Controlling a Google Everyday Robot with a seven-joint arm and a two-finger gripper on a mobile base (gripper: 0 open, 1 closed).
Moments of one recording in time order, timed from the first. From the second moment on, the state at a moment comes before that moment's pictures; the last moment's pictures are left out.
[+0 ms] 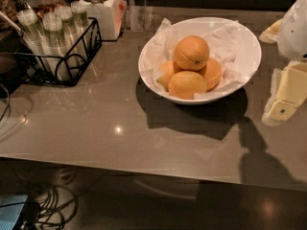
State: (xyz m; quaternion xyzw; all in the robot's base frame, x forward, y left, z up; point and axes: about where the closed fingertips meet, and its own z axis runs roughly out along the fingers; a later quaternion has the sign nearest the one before) arm 0.438 -0.217 0.976 -0.60 0.78 -0.03 0.16
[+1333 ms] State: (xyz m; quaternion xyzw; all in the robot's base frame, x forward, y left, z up) arm 0.516 -0.111 1.005 -0.66 0.73 0.03 0.19
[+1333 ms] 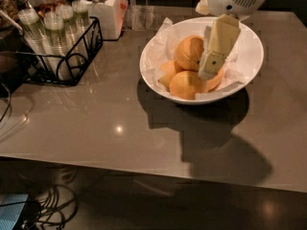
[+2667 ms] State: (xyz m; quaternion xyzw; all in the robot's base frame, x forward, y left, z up) arm 0.587 -0.056 1.017 -0.73 0.66 -0.02 0.20
